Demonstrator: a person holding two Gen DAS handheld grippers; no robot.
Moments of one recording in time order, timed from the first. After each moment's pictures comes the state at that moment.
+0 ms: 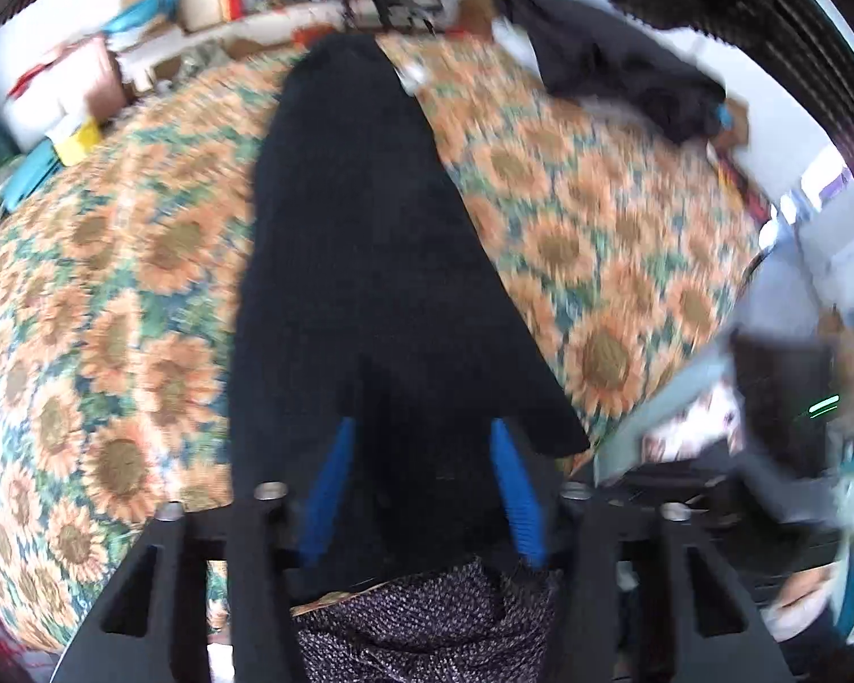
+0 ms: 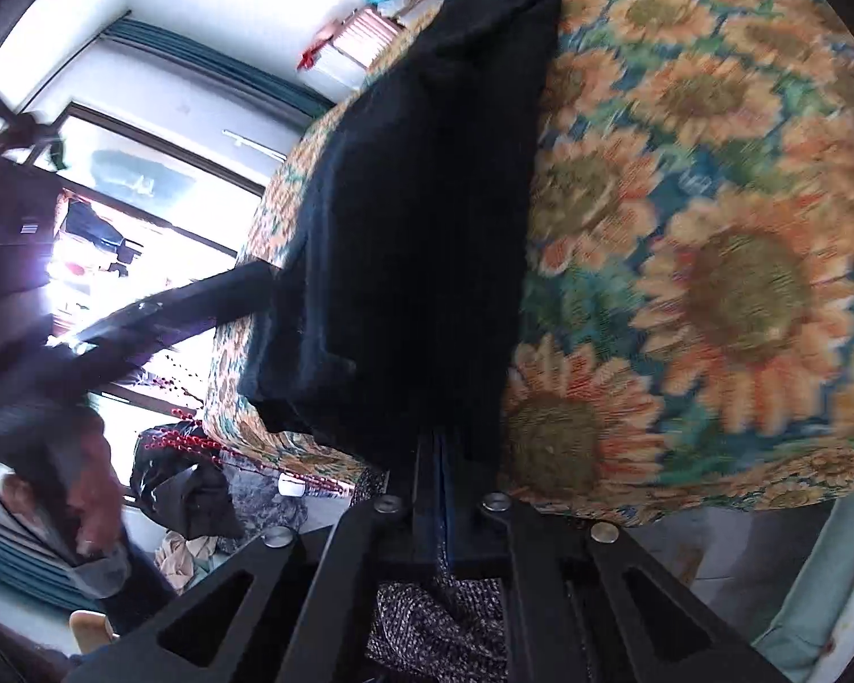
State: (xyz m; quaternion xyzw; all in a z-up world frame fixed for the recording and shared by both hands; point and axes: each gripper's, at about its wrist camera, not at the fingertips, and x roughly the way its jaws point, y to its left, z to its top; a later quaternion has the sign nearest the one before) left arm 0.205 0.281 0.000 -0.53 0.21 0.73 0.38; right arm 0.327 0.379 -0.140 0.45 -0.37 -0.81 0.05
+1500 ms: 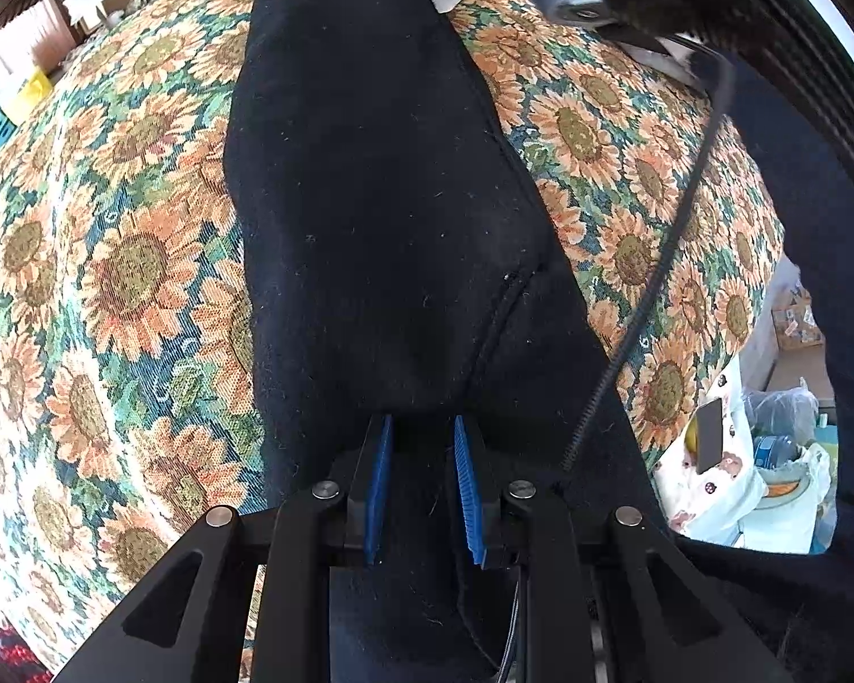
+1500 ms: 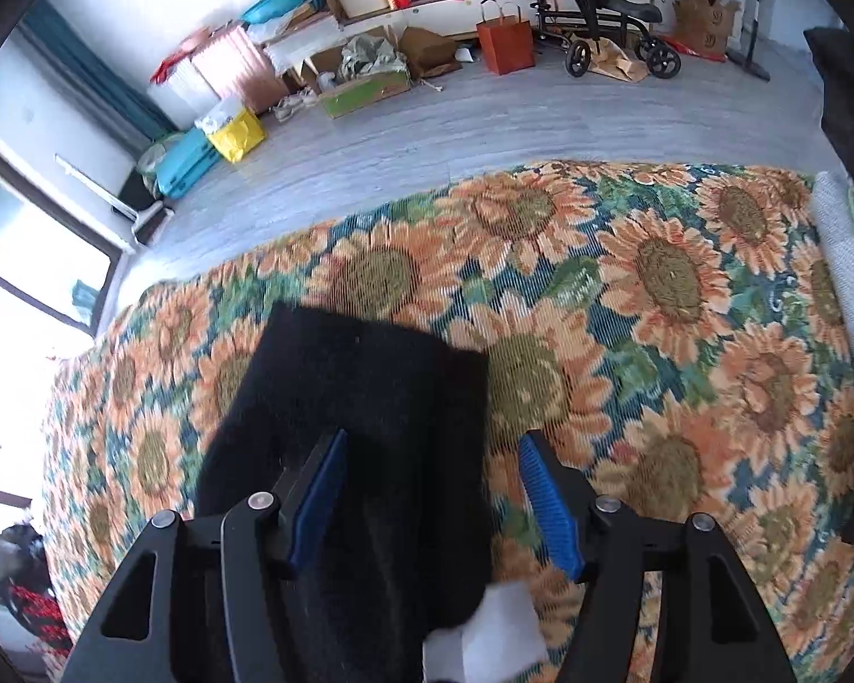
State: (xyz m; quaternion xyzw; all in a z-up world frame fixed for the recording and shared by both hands) left arm 0.115 0.312 -0.017 -0.62 0.23 0.64 0.40; right arm -0.055 0.620 -0.120 0.52 -0.26 -0.80 -0.13
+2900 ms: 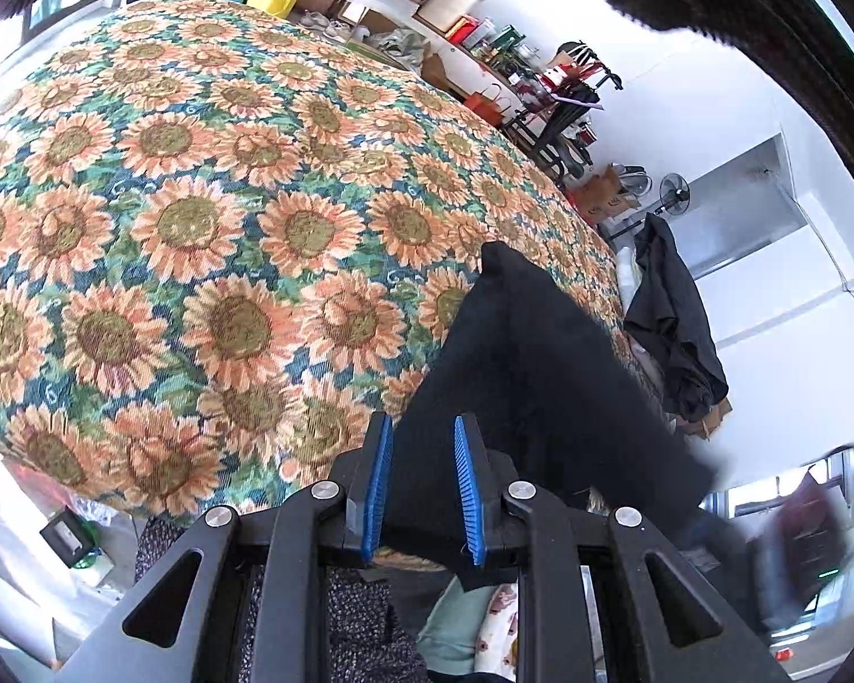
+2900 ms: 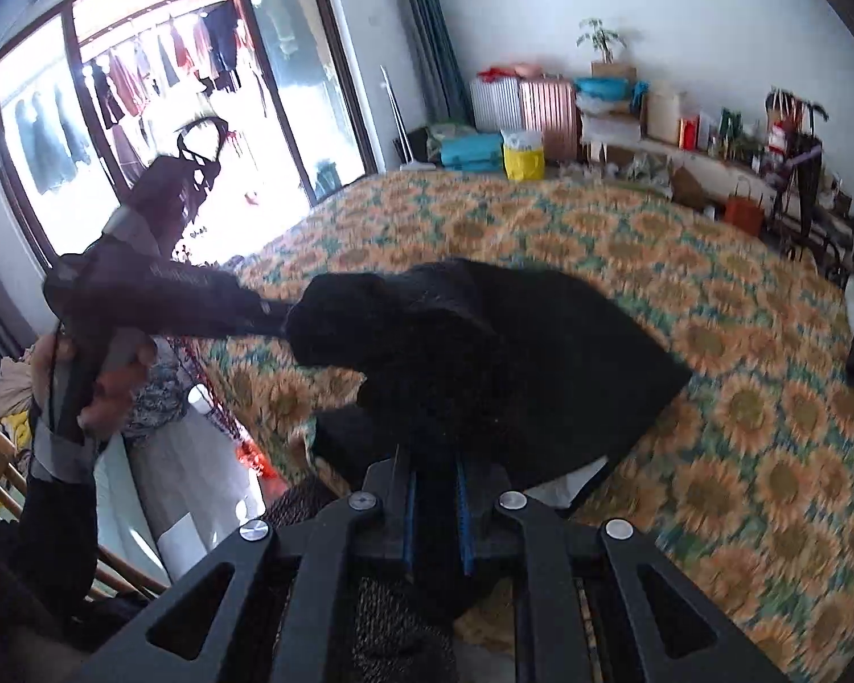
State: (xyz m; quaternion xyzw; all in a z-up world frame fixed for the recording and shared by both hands) left arm 0.145 0.086 0.023 -0.55 -0.18 0.76 0.28; right arm 0.292 0.311 -0.065 0.43 -0.05 -0.89 0.15
